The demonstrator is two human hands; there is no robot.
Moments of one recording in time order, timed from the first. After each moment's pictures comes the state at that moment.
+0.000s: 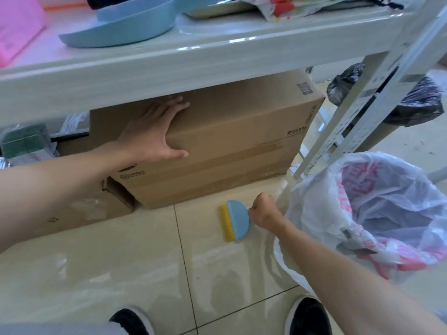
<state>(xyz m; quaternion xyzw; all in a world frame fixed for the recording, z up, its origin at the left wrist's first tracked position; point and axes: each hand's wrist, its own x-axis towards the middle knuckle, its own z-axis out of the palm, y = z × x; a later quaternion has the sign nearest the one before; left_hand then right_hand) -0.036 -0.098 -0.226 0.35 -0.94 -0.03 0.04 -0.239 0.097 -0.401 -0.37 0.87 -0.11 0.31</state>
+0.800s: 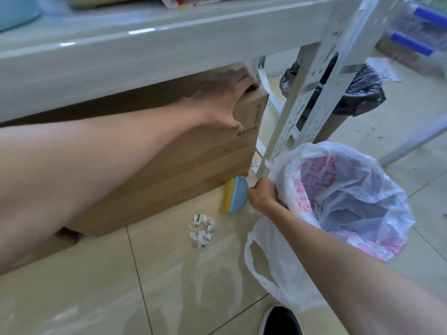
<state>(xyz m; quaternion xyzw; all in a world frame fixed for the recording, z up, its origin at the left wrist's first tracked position) -0.294 -0.067 -0.213 0.11 -0.99 -0.02 0.09 -0.347 0.106 -0.385 -0.22 0.92 -0.20 0.26</state>
